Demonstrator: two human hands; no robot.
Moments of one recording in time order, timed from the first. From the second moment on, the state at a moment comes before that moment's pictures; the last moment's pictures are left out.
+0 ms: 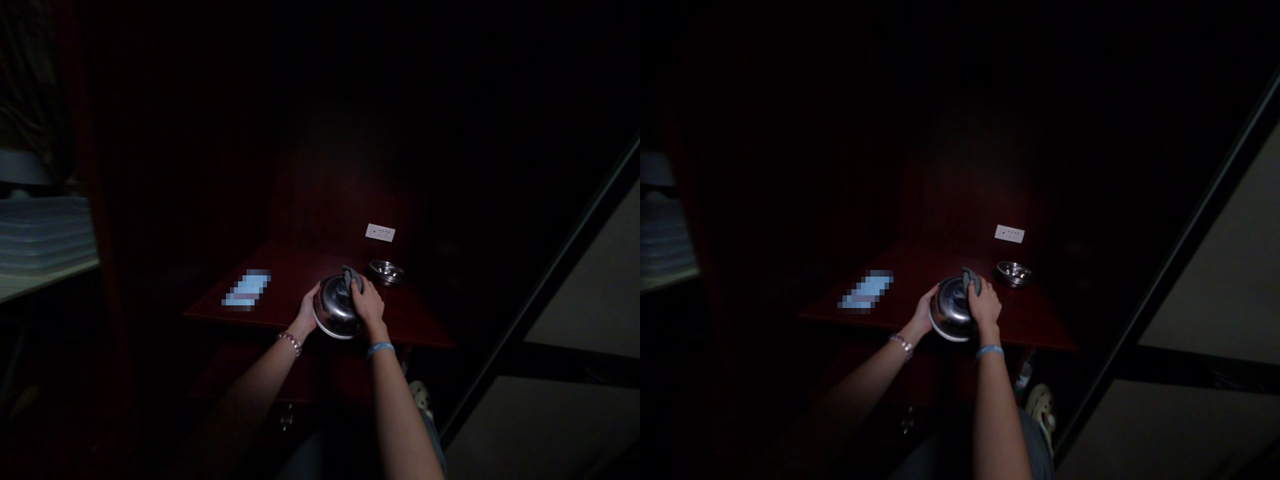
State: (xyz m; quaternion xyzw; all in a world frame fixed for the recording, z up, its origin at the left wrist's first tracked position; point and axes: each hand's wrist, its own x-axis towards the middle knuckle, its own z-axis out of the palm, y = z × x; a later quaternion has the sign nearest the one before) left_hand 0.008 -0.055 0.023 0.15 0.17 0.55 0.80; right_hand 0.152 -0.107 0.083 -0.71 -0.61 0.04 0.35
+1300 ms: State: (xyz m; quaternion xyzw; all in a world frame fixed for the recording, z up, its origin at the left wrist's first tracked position) left_hand 0.003 -0.037 0.010 0.01 0.15 0.67 0.73; right_hand 0.126 -0.098 0.068 -0.48 -0.84 0.08 0.25
